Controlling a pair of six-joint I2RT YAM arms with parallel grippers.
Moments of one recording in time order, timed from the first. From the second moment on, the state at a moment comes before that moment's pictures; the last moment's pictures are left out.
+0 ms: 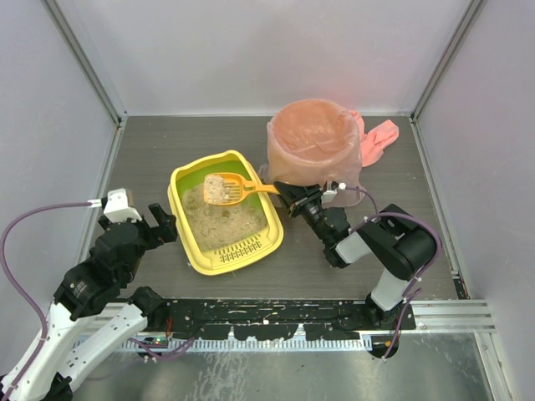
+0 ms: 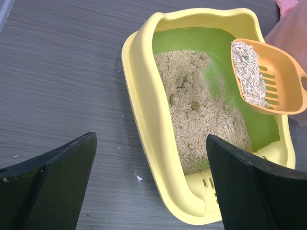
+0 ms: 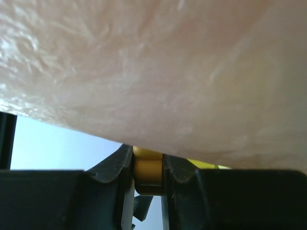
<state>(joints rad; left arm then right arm) -0.63 0.43 0.83 -0.84 -0.58 -0.53 0.63 1.70 0.37 1.50 0.05 1.64</state>
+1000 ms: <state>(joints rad) -0.63 0.43 0.81 -0.82 -0.59 -0.56 0.64 1.61 0.39 1.37 0.04 1.55</state>
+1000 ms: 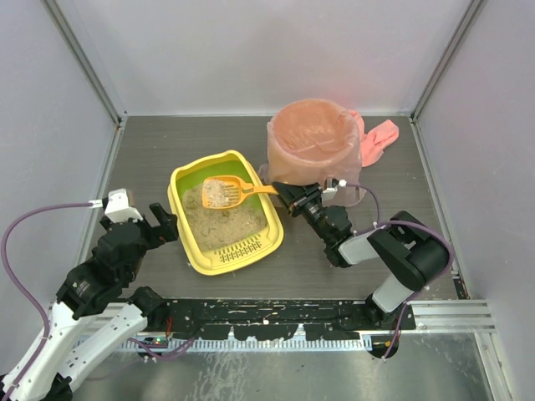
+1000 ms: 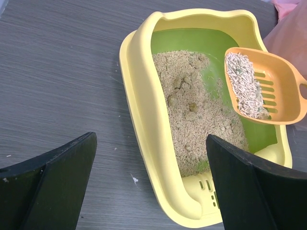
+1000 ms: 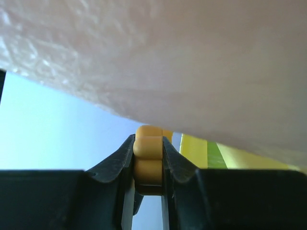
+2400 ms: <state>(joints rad) -0.63 0.40 0.79 -0.82 -0.59 -0.58 0.66 1.62 0.38 1.41 0.07 1.54</state>
